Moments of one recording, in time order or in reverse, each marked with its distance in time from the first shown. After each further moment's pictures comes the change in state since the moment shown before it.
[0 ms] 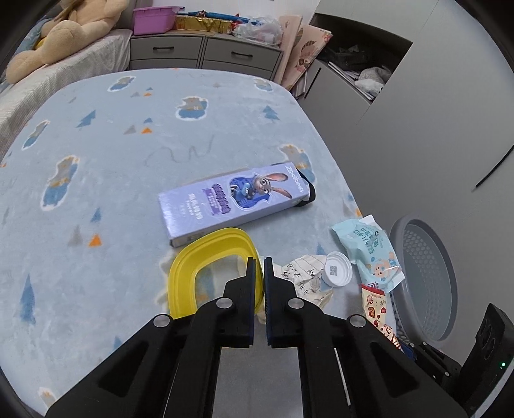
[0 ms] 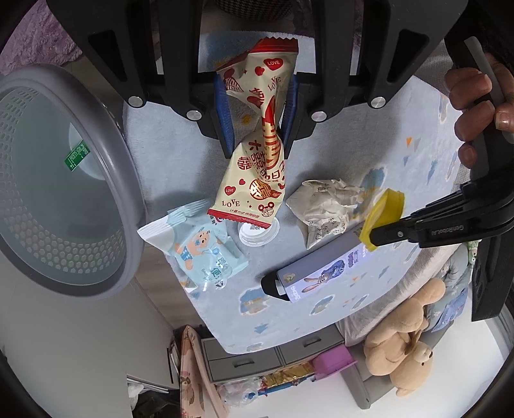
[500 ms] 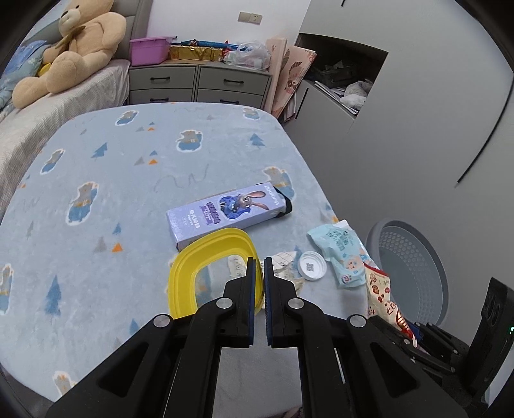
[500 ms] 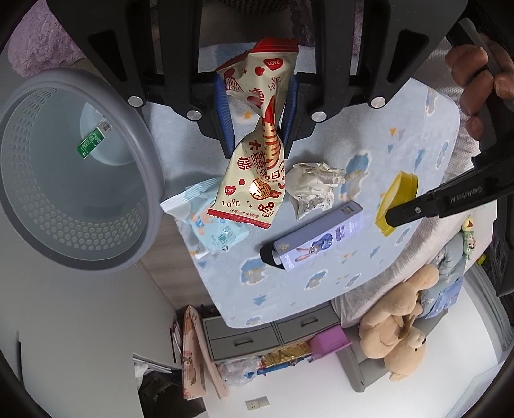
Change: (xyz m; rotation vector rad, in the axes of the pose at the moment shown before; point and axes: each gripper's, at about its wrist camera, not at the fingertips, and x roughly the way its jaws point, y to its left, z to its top) left arm -0.053 -0.030 -0.020 0.072 -0.107 0.024; right arm -0.042 -0.003 0.005 0.000 -0.087 0.002
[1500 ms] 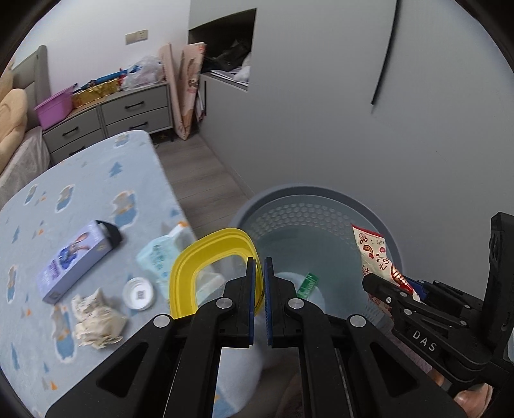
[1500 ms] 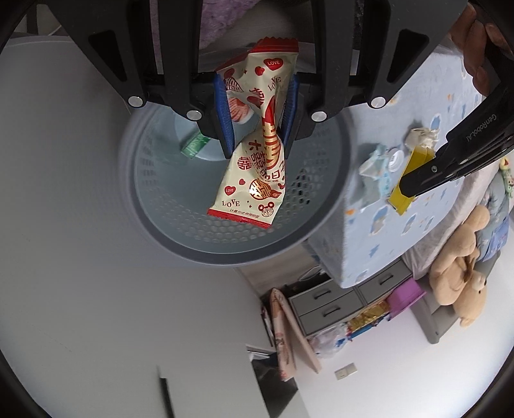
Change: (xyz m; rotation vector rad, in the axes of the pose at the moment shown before) left arm 0.053 -0.215 -0.018 0.360 0.029 -0.120; right arm -0.066 -0.172 0.001 0.228 -0.085 -0.216
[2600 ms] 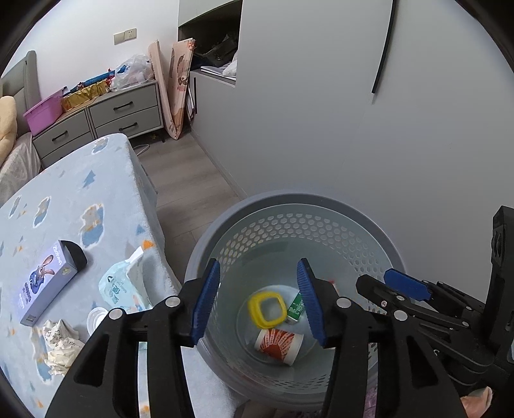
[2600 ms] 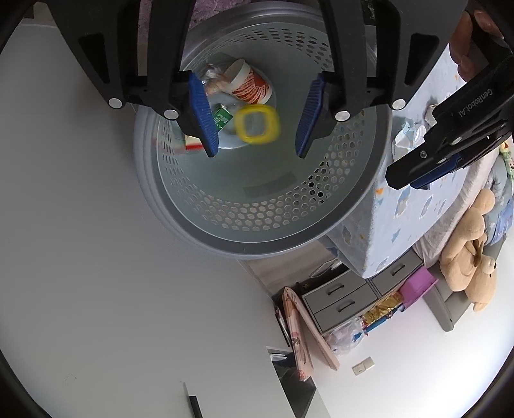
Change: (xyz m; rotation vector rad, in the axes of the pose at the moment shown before) left arm 0.049 -0.029 0.022 0.013 0.012 0.007; right arm 0.029 -0.040 0.023 0.054 0.006 0.004
